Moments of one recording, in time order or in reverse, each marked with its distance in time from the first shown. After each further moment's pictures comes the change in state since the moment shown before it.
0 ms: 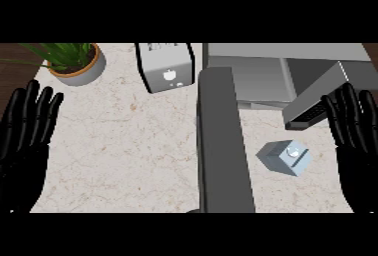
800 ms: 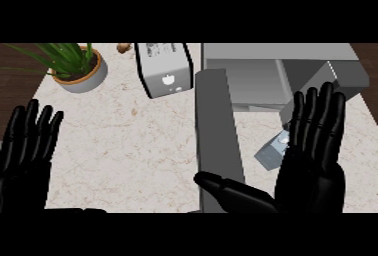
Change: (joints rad) left arm 0.126 -0.065 0.014 -0.007 0.086 0.015 0.020; right arm -0.142 0.073 0.454 0.047 0.338 -0.762 0.076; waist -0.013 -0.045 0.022
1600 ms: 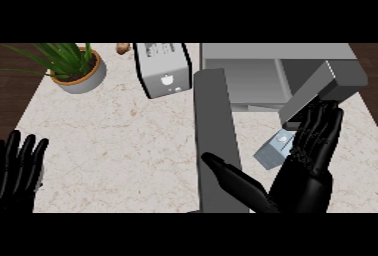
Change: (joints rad) left arm 0.202 -0.003 0.034 -0.050 0.061 -0.097 -0.111; right arm 0.054 -0.001 0.035 0.082 0.170 -0.229 0.072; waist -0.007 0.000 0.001
